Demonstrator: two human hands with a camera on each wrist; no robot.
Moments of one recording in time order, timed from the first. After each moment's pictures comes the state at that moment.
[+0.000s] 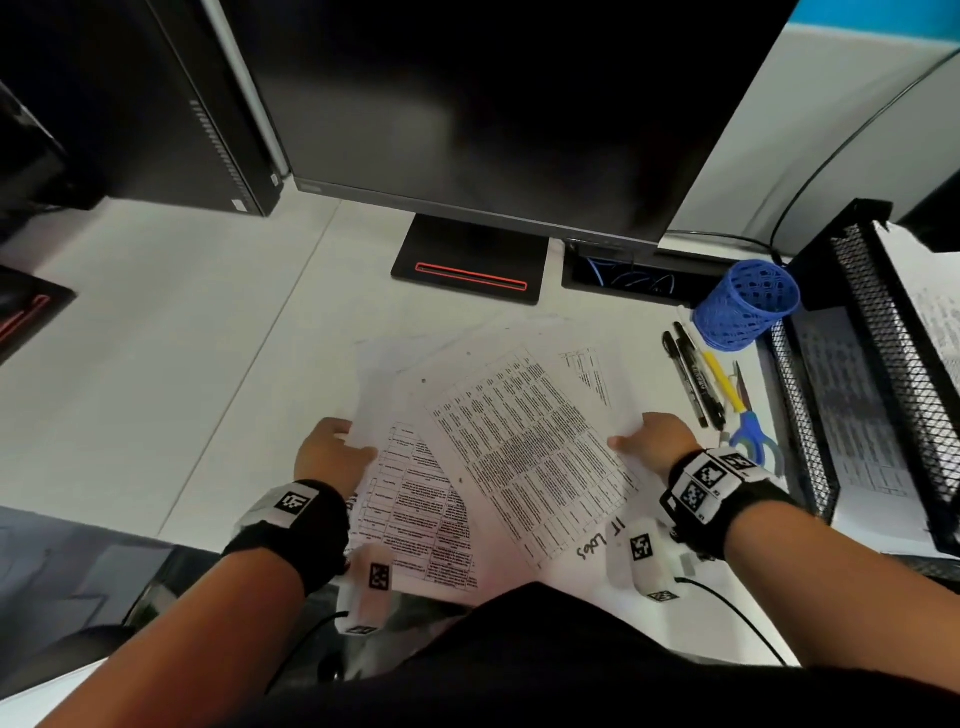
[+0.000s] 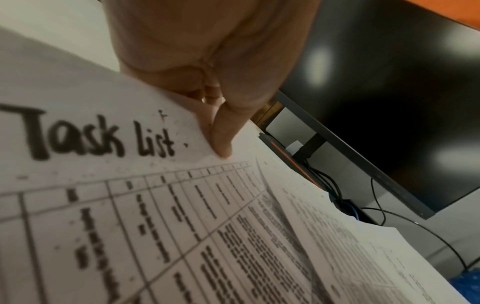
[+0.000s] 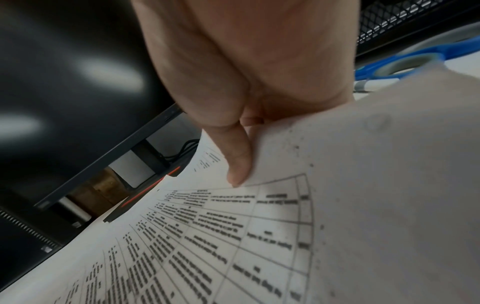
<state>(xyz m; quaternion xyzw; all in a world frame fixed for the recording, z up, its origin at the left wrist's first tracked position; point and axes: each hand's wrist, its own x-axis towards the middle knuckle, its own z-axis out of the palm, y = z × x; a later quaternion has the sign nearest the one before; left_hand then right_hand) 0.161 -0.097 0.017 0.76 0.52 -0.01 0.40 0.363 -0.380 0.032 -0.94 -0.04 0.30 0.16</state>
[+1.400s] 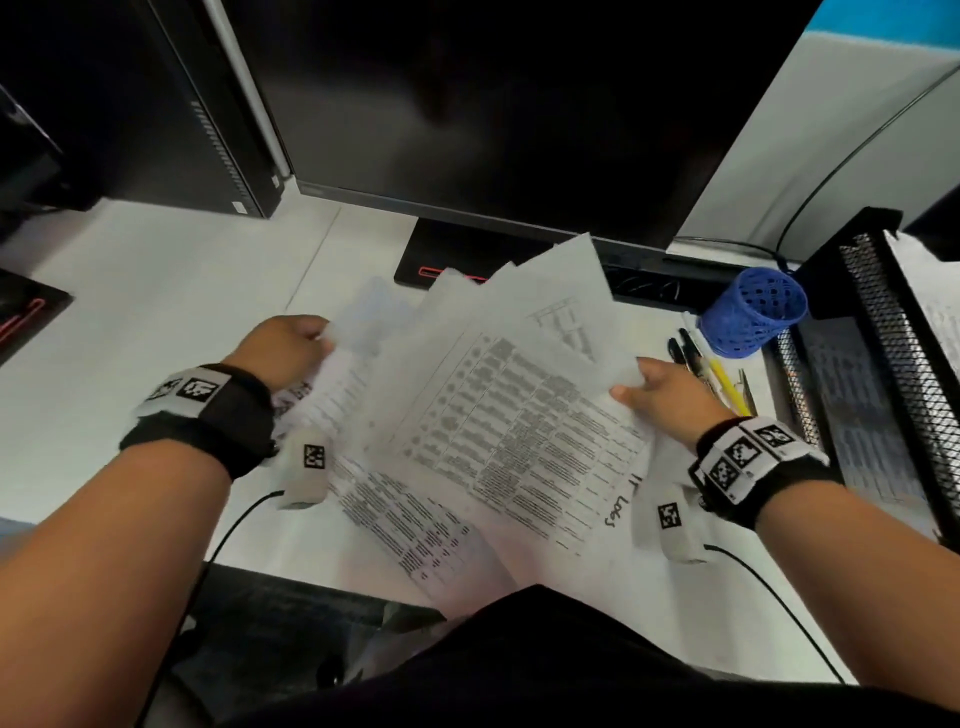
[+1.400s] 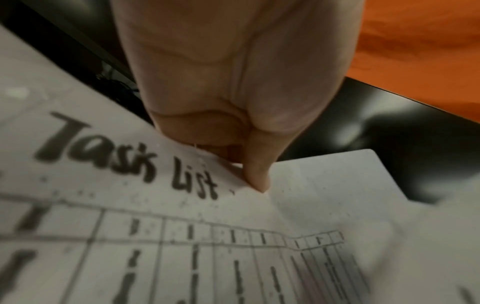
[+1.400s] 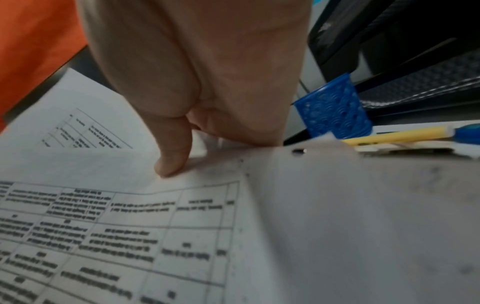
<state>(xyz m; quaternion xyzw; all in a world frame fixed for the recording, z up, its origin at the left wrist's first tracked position) 0.206 -0.010 0.109 0.87 0.34 -0.02 0.36 0.379 -0.363 0.088 -0.85 -0.16 0.30 0.39</state>
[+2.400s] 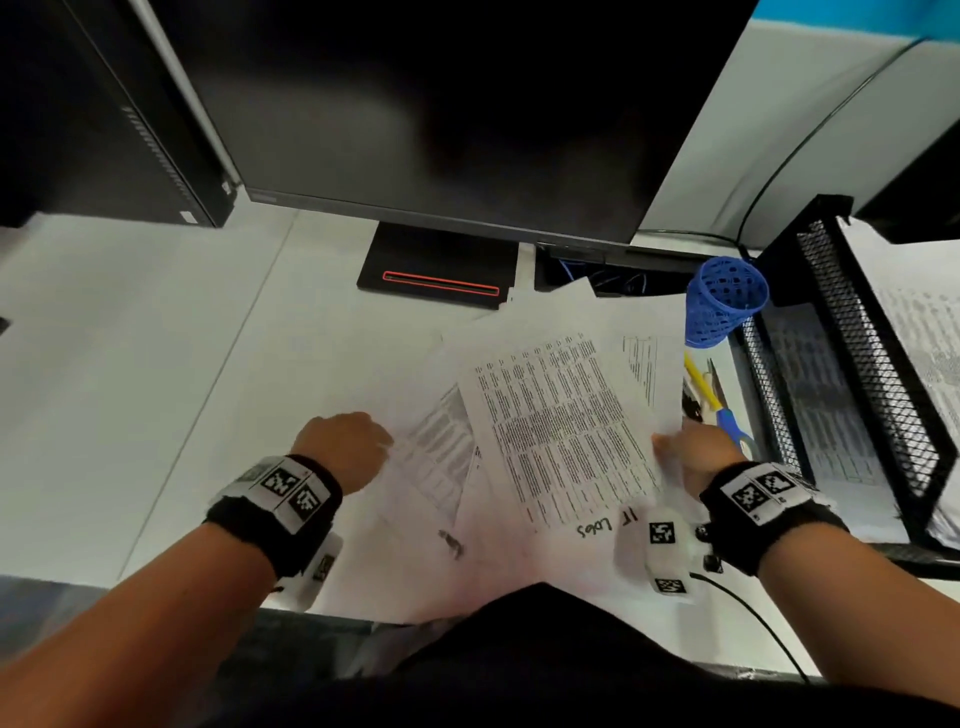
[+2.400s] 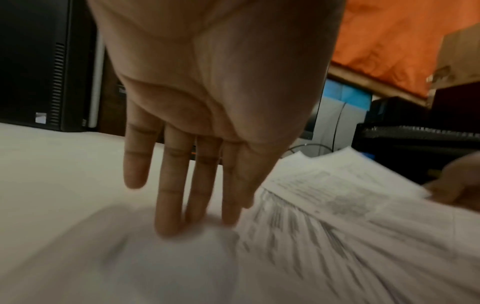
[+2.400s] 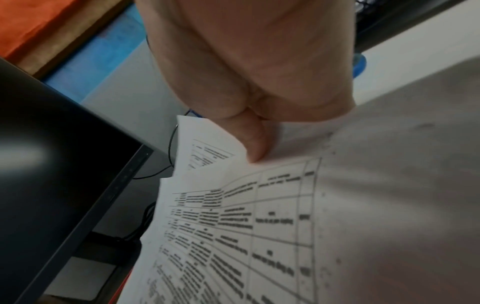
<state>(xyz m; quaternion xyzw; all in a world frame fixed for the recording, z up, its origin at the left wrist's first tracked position) 0.212 -0.088 0.041 0.95 0.16 -0.28 0.07 0.388 -0.429 0.028 -0.91 0.09 0.30 0.26</state>
